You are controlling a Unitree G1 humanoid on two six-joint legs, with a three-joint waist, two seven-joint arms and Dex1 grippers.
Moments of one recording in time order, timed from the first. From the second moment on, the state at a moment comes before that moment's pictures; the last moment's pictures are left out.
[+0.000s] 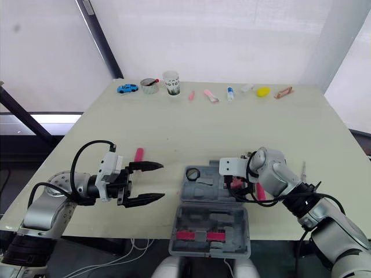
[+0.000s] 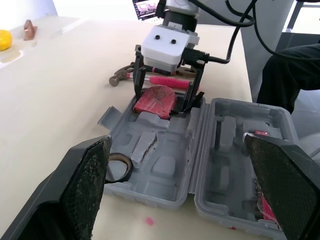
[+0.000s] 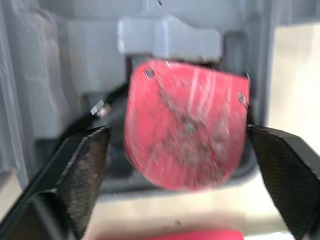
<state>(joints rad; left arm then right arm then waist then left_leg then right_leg) -0.16 0.77 0.07 -0.13 -0.50 0.17 -1.28 -0.74 -0.62 0.64 0.04 -0.38 0.64 1.17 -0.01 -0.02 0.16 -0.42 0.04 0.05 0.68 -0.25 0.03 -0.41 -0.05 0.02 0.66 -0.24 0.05</state>
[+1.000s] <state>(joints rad) -0.16 0.75 0.06 -0.13 -0.50 0.18 -1.29 -0.20 -0.35 0.01 -0.16 0.10 0.37 0.80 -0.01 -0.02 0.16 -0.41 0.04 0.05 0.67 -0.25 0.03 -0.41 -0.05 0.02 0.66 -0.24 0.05</state>
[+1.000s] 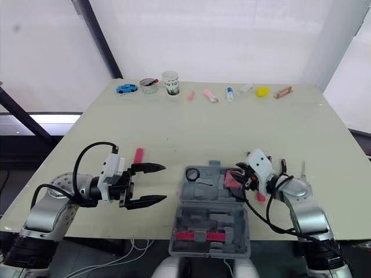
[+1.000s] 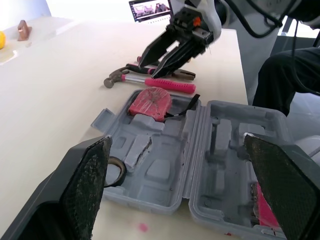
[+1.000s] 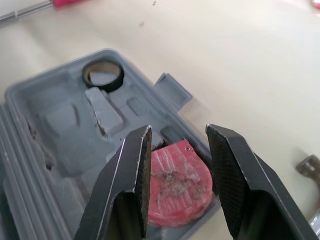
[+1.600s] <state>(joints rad) -0.16 0.75 0.06 -0.15 -0.50 0.19 -1.28 -0.29 -0.31 0.07 0.44 0.10 -0.23 0.82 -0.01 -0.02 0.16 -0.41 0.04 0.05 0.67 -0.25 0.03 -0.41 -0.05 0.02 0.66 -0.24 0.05</state>
